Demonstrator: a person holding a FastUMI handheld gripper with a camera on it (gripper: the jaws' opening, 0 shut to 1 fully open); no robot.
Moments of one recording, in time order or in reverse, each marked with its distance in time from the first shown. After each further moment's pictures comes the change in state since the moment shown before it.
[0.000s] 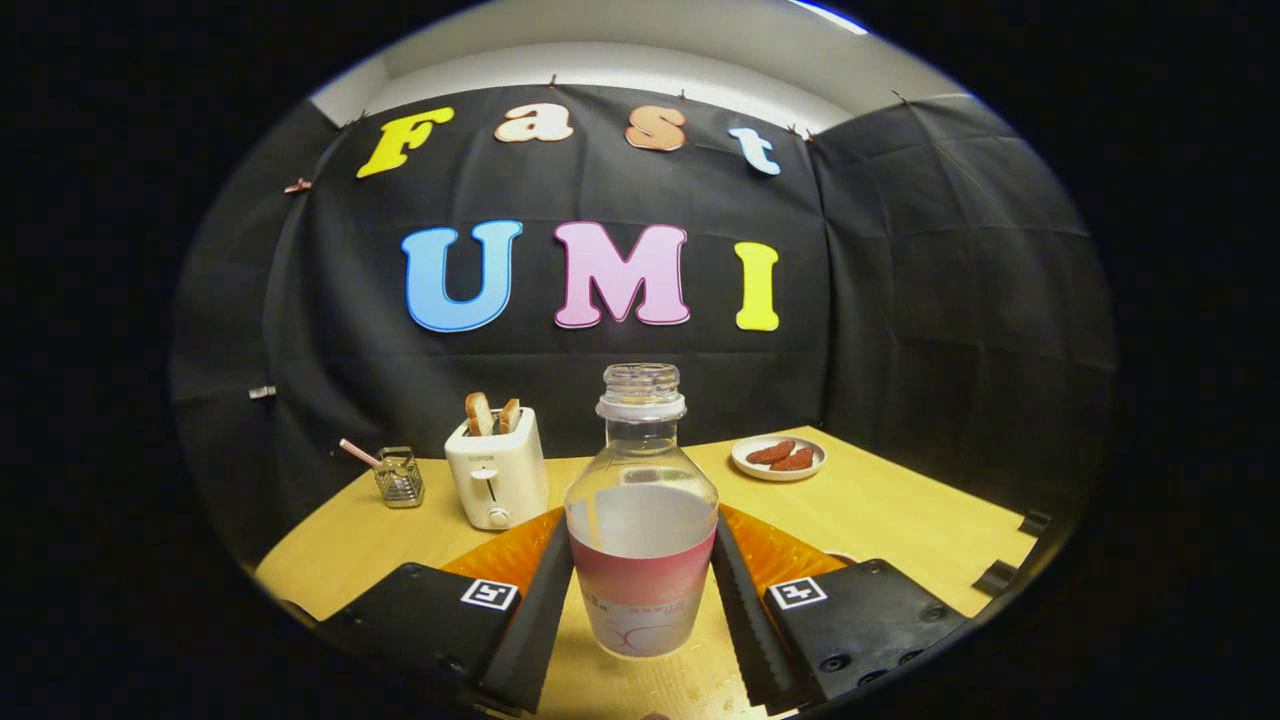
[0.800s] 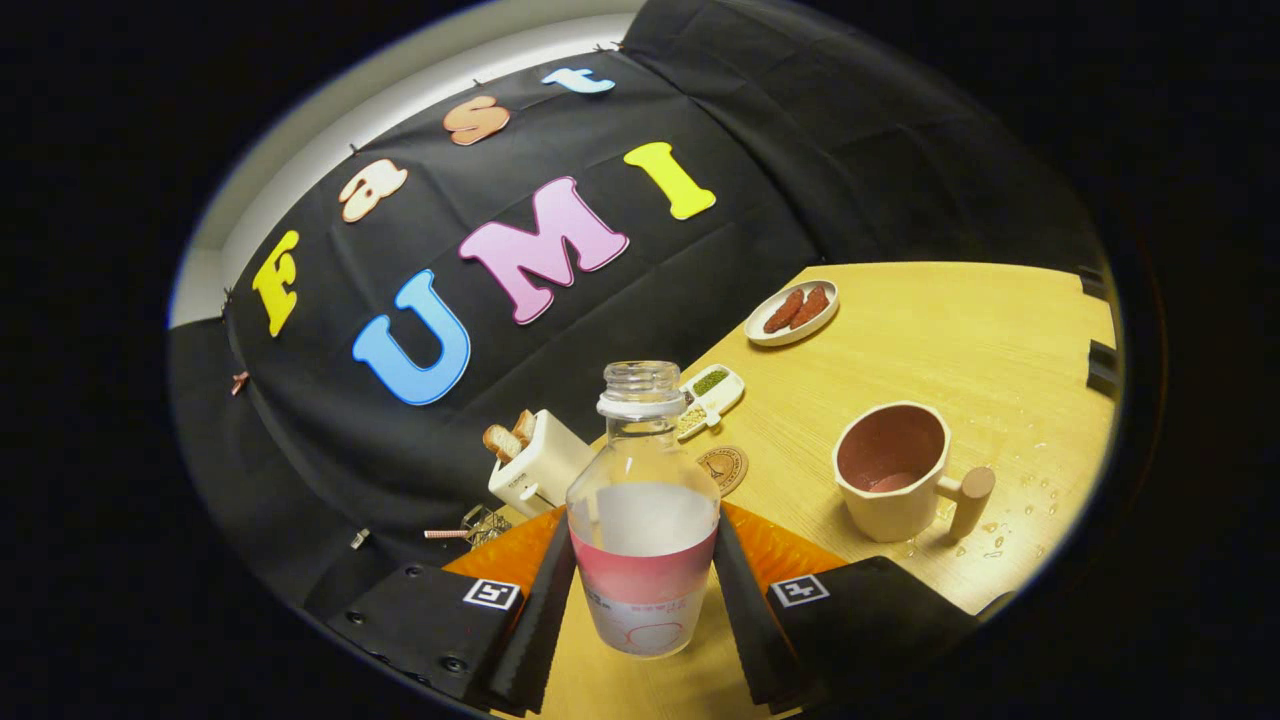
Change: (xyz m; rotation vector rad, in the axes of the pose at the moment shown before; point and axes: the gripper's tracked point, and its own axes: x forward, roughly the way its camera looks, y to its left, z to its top) arm 0.011 -0.028 -0.038 0.573 0.187 0.042
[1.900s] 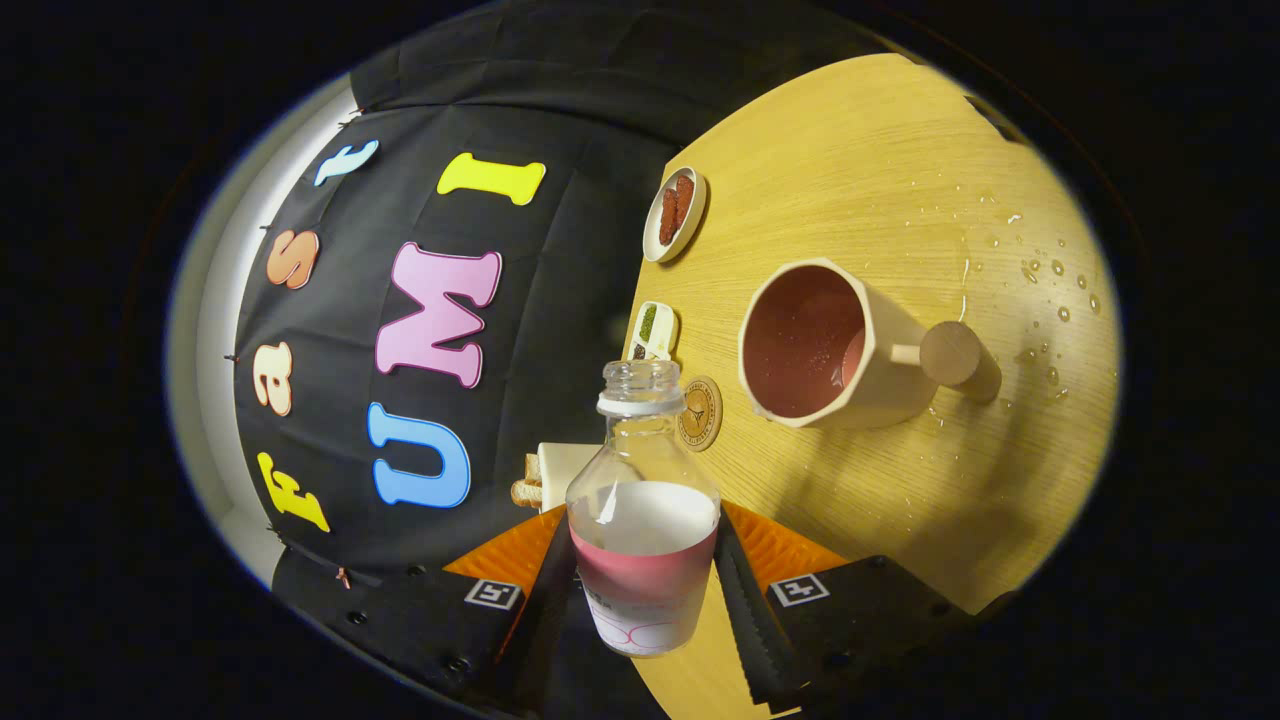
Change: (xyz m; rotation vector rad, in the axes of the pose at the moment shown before) arm 0.008 -0.037 -0.006 0.638 0.174 -0.017
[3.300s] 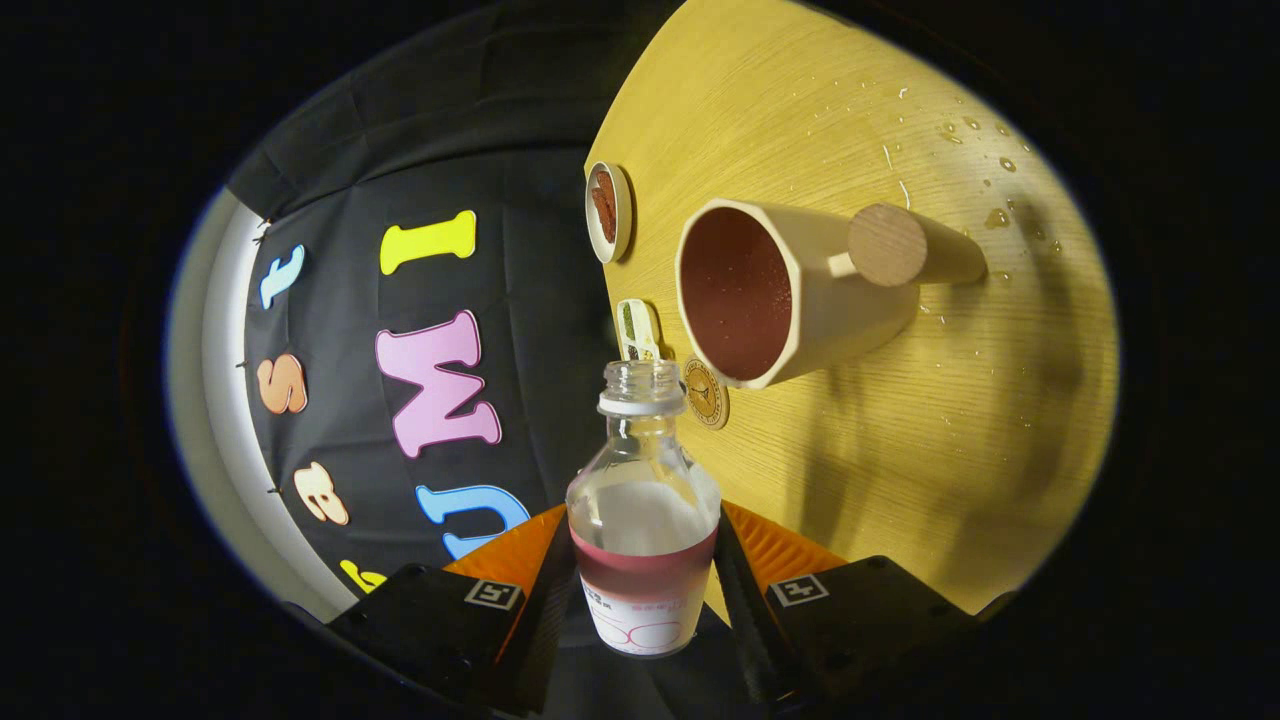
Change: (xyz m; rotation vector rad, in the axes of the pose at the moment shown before) arm 0.002 0.006 0.000 0.370 0.016 0.025
